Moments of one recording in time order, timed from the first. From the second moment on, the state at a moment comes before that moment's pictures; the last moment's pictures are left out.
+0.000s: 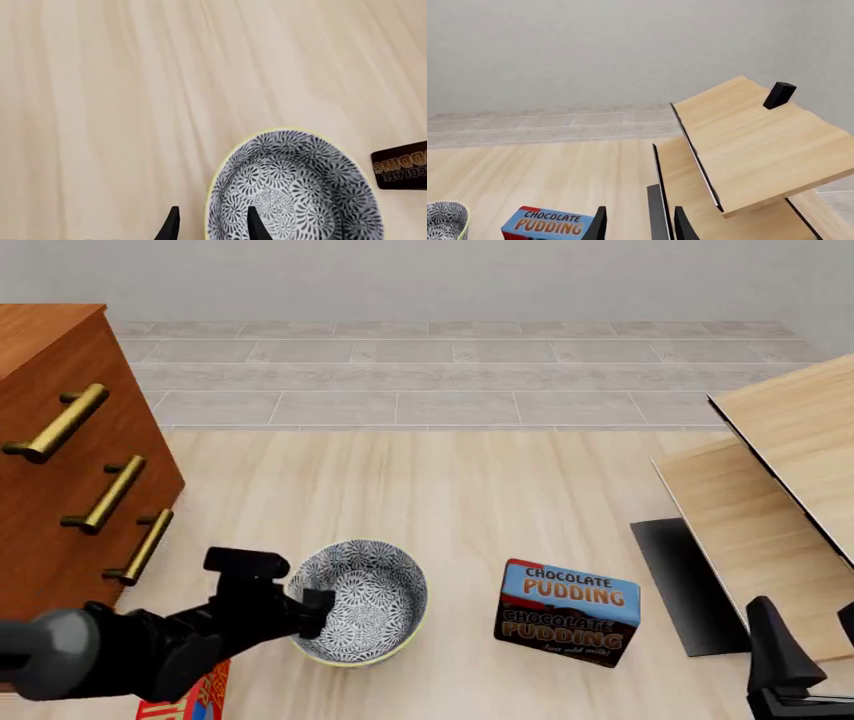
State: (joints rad) left arm -0.42 1.59 -0.41 -0.39 -0.24; right arm -0.04 0.00 -0.01 0.00 0.04
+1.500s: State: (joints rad) left arm -0.48 1.09 -0.49 -0.01 -0.38; right arm -0.05 0.00 -0.01 0.00 0.04
